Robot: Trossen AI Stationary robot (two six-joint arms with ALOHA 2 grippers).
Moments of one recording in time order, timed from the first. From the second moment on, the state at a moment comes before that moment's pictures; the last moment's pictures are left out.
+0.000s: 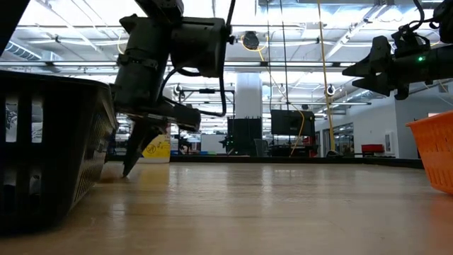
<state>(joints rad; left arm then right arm) -0.13 1.99 1.30 -0.98 0.17 -1.77 -0.21 0.02 0.02 0.13 0.63 0.19</state>
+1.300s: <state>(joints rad) -0.17 1.64 1.17 -1.07 0.16 -1.63 -0.21 0.02 0.02 0.13 0.63 0.19</state>
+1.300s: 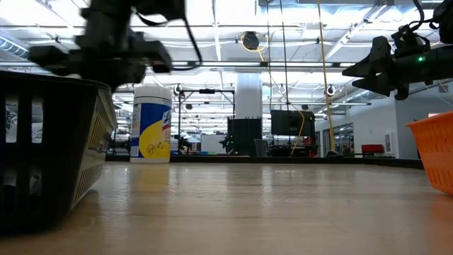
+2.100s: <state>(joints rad) -0.78 1.41 0.93 -1.02 0.17 -2.12 -0.21 0.02 0.02 0.13 0.63 0.19</state>
